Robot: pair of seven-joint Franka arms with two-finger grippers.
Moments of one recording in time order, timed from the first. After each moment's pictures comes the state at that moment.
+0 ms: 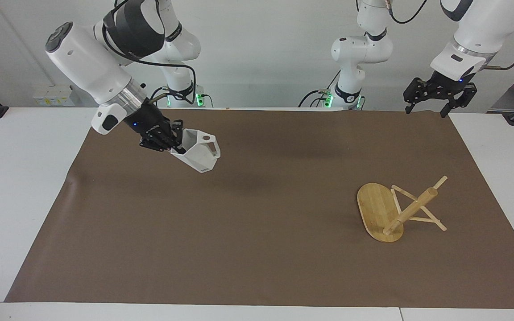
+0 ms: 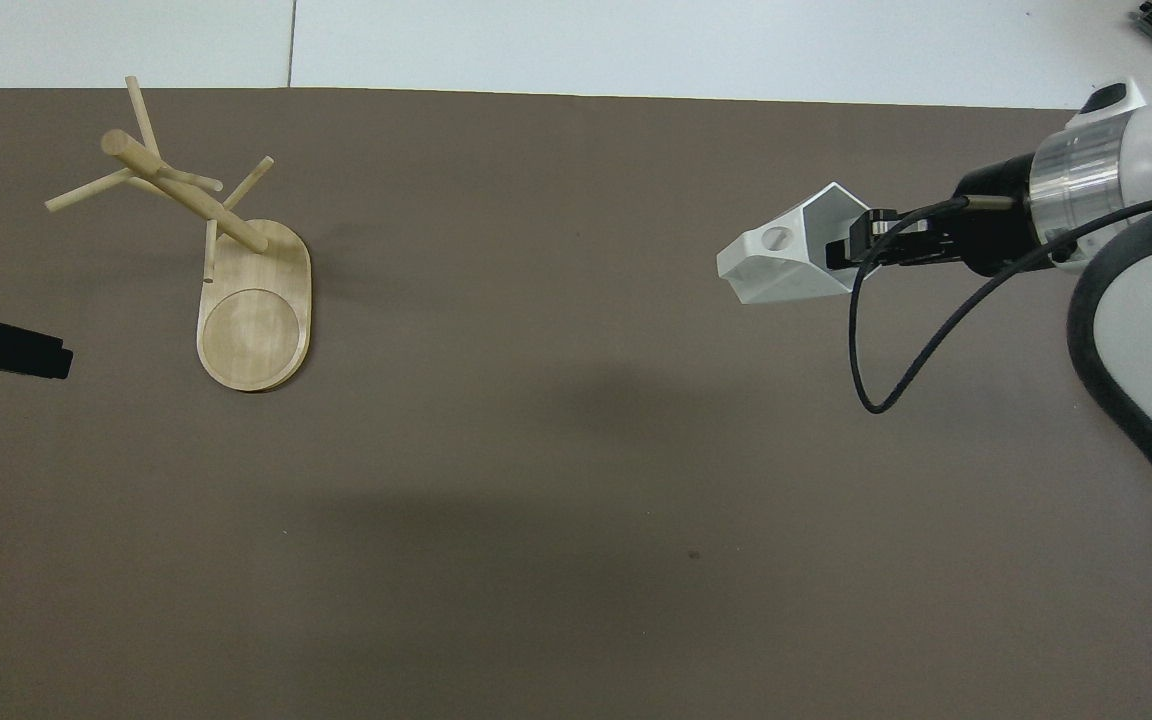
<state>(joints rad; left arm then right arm) -0.05 -0.08 -0.02 -1.61 -0.02 1.52 0.15 -0.06 0.13 0.19 -1.58 0.46 1.84 -0.04</state>
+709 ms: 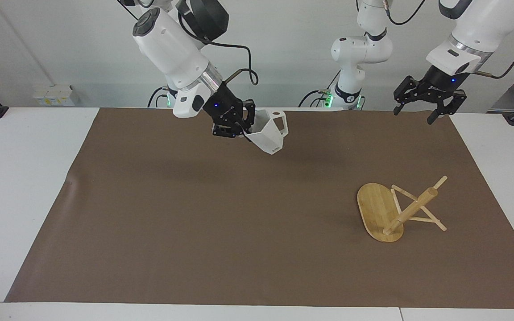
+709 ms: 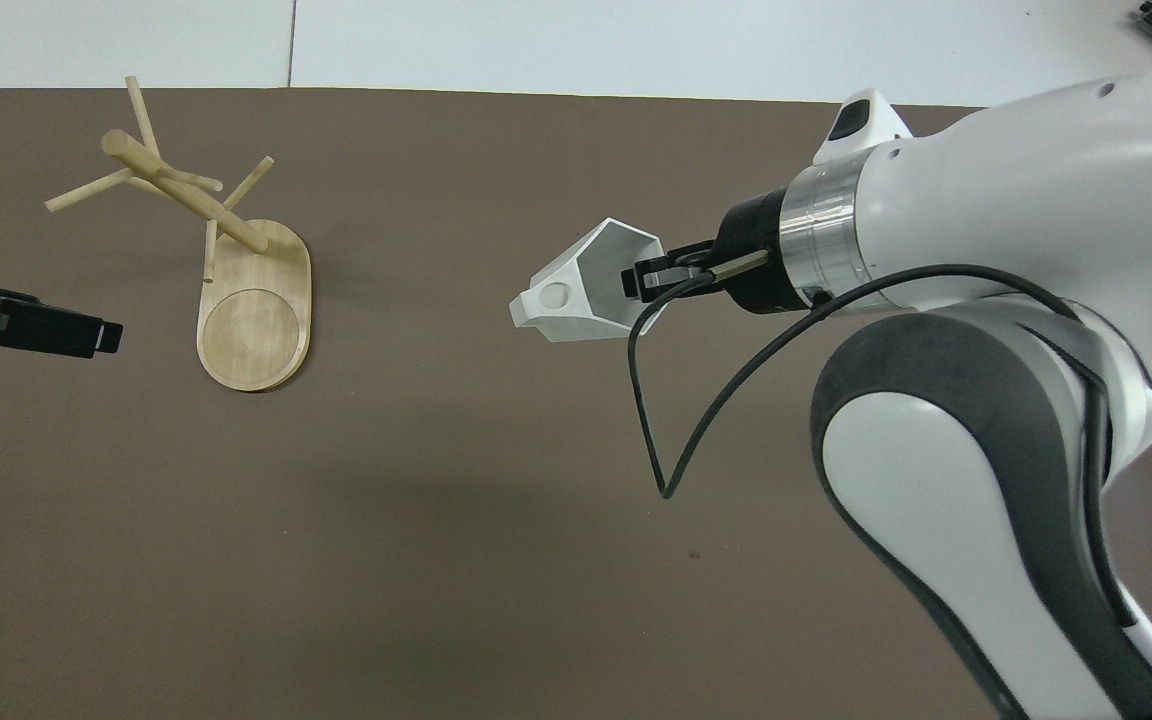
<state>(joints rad) -0.05 -0.08 -0.03 -1.63 -0.17 1.64 0.29 -0.05 0.16 0.47 -1.56 0.46 2.02 -0.03</state>
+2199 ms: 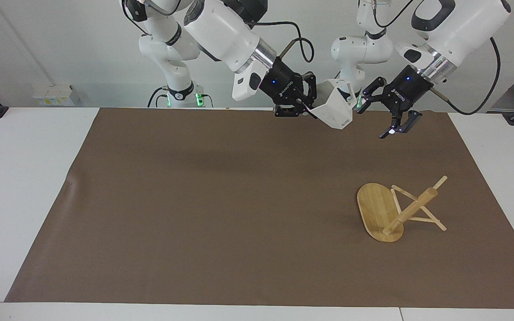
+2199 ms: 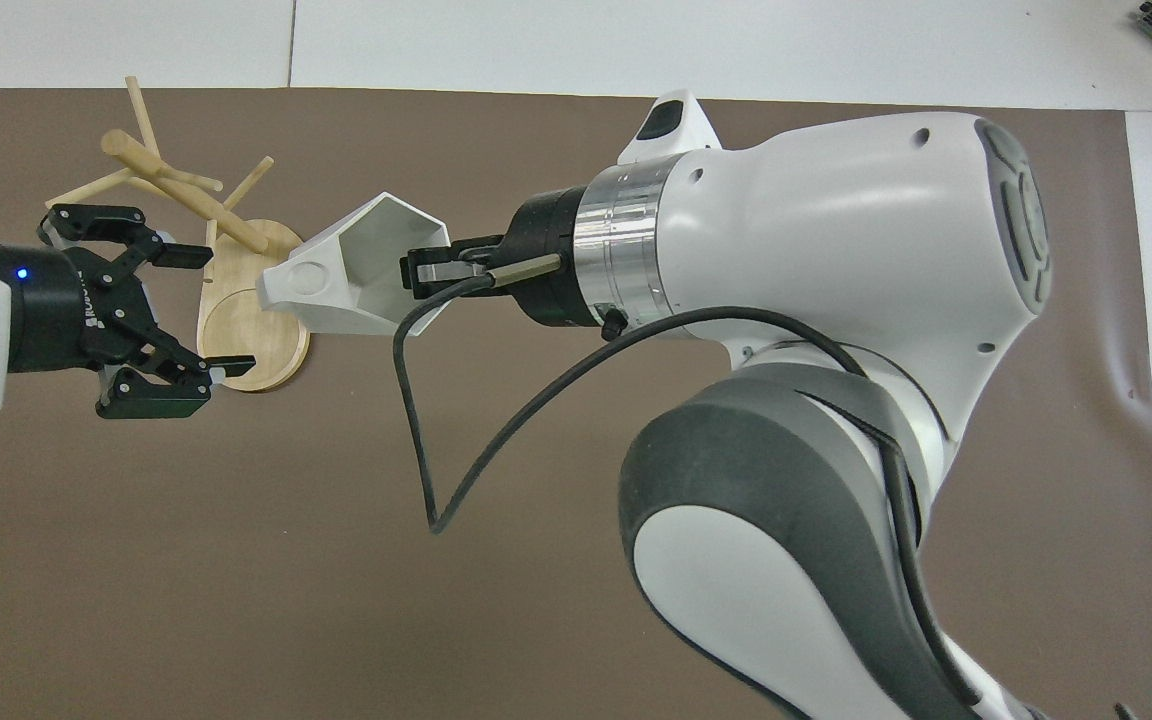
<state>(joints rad) -0.10 -0.17 -0.04 -1.87 -0.56 1.91 1.16 -0.05 0.30 0.72 -1.43 0.49 2.24 0.16</state>
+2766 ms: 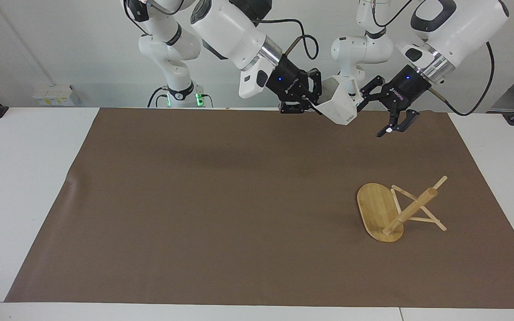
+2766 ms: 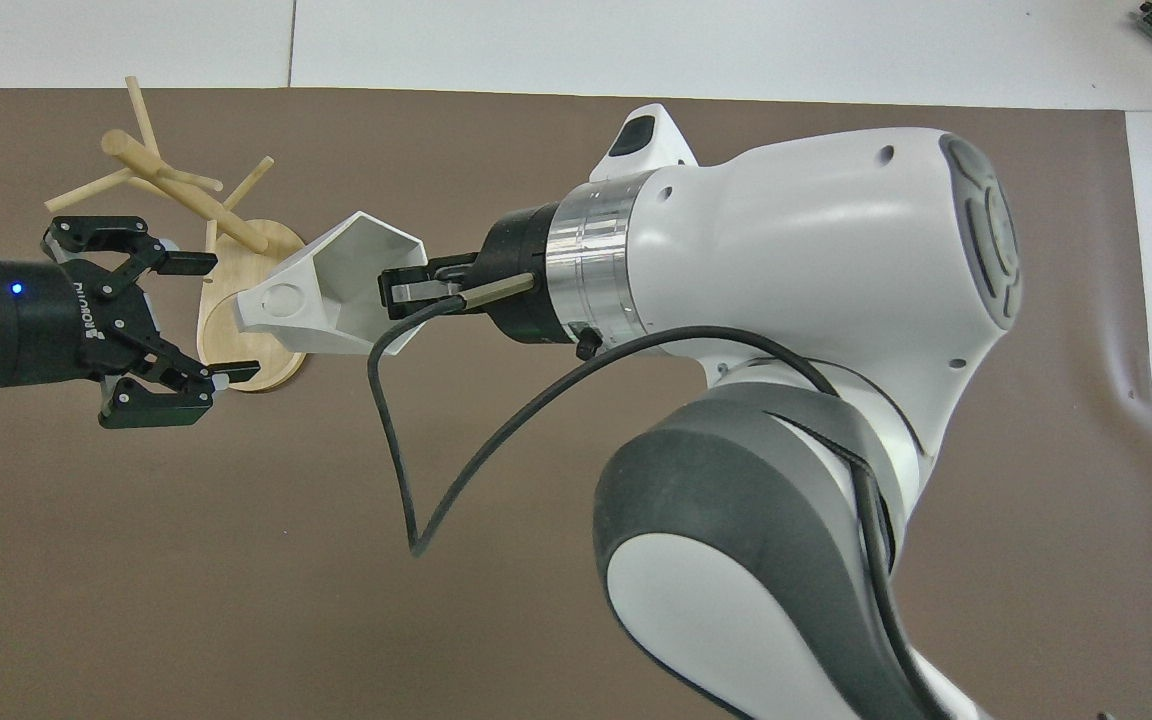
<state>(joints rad) -0.10 -0.21 -0.02 -1.94 -0.63 1.96 1.20 -0.03 0.30 0.73 -1.43 0.49 2.24 0.17</state>
